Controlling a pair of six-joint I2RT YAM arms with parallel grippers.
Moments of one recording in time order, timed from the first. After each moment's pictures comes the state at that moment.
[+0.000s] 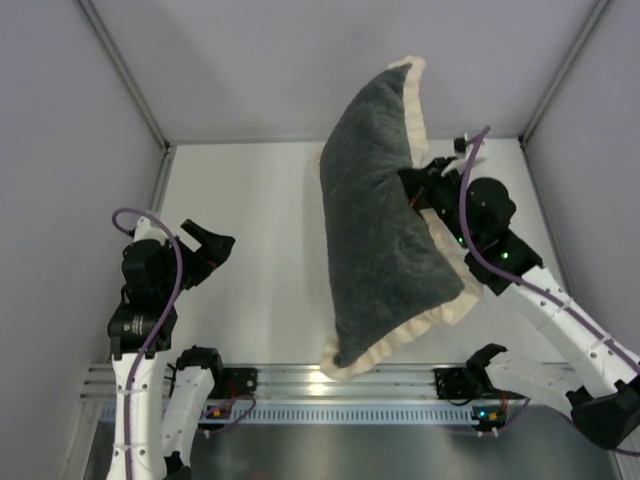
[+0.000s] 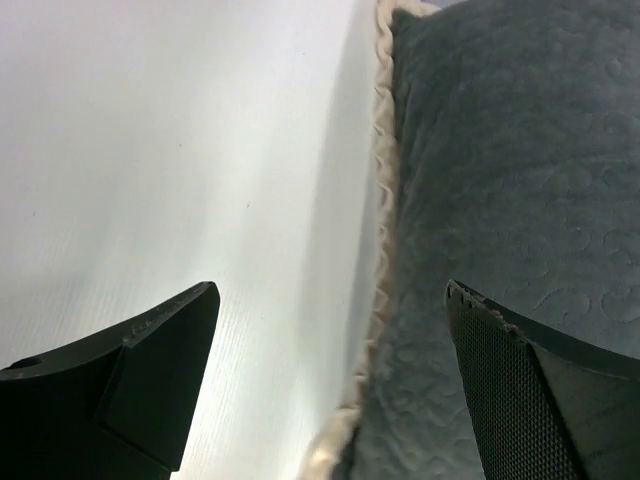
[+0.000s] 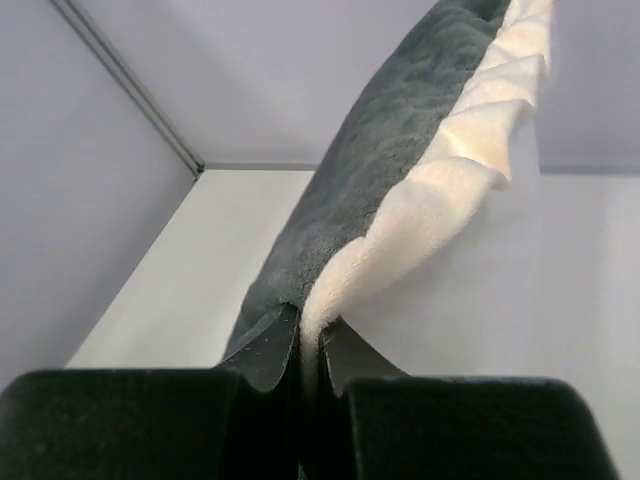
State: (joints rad) left arm 0.05 0.57 0.89 -0.76 0.18 -0.71; right arm 0.58 0.96 0.96 0.02 0.17 0.37
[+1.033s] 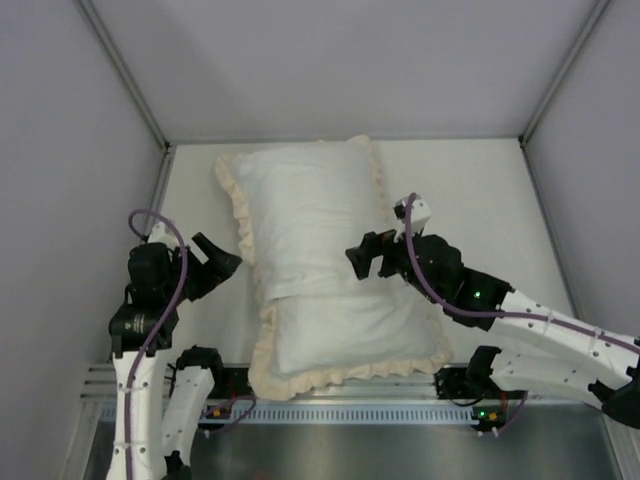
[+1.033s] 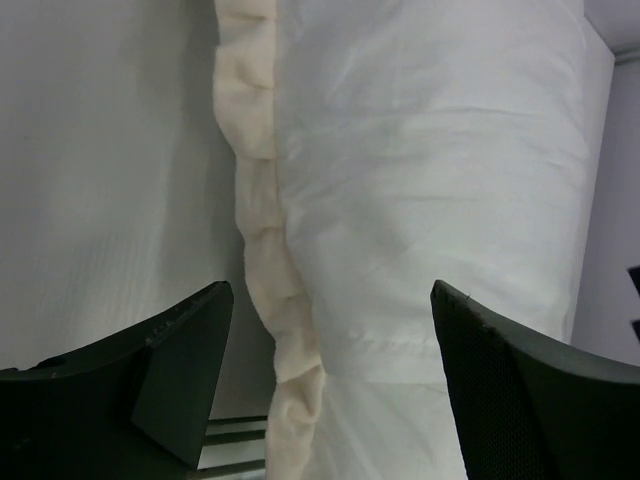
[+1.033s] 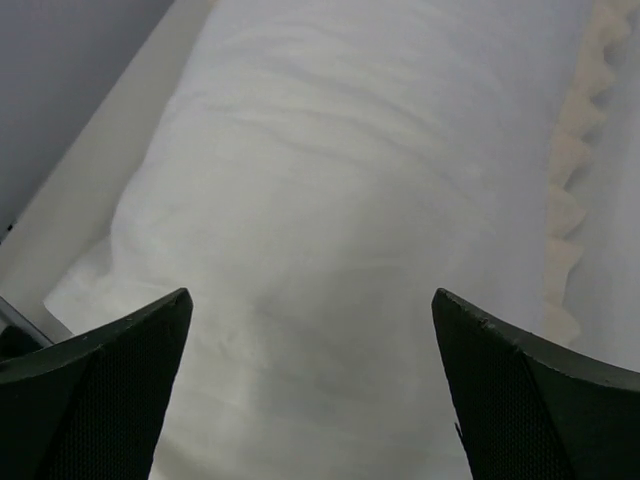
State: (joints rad) left arm 0.05 0.57 0.89 -0.90 0.24 -0.63; right arm 1.01 0.95 0.85 -0.14 0.39 0.41
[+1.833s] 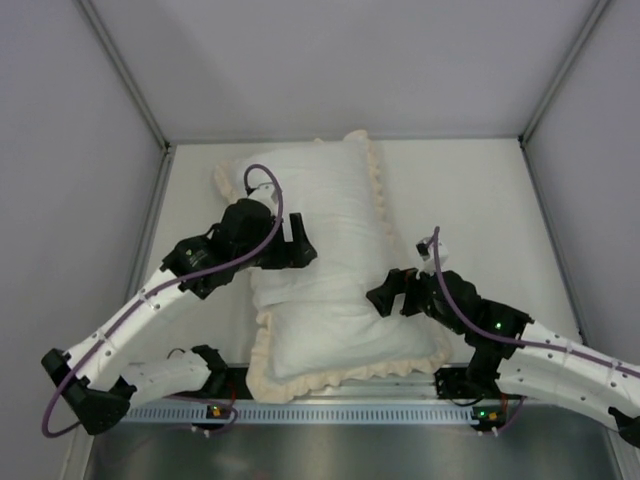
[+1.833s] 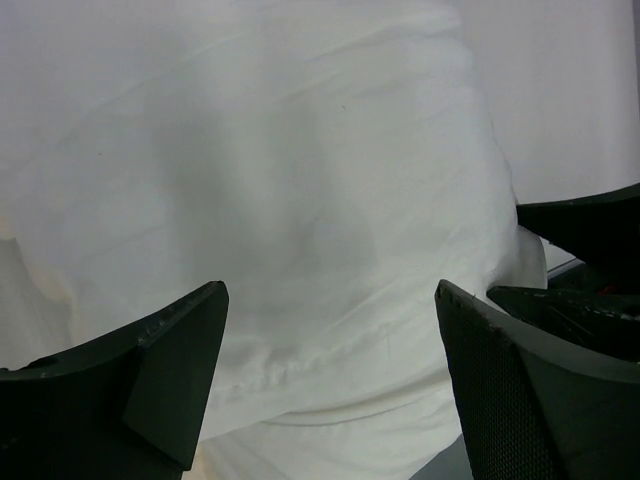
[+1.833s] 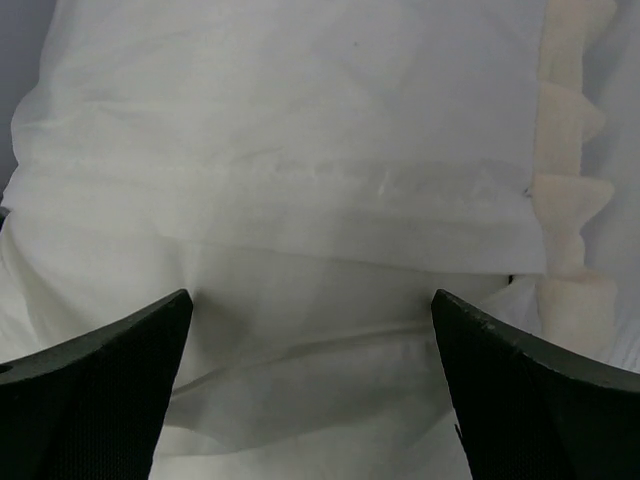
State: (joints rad) left arm -0.71 1.05 1.16 -0.79 -0.04 -0.63; right arm 1.01 0.70 0.53 -0.27 0.30 0.65
